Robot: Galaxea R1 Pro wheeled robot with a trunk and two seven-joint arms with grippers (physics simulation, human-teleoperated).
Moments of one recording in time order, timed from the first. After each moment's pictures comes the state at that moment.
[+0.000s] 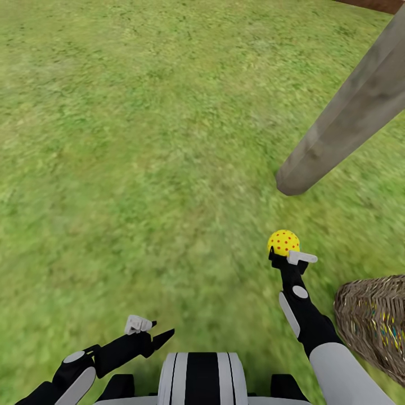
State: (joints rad) left arm -0.23 0.40 -0.49 -1.32 0.78 0.26 -0.38; right arm -0.65 -0.02 -0.03 -0.83 -0.08 -0.17 -0.25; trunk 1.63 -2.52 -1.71
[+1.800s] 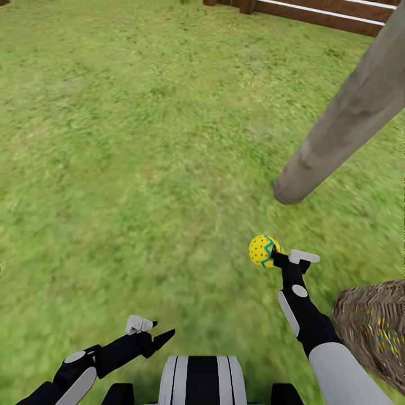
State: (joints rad) left arm -0.23 0.39 -0.49 -1.32 0.78 0.26 -0.38; right arm -0.65 -0.02 -0.03 -0.85 -0.08 -0.17 -0.30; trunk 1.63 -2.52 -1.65
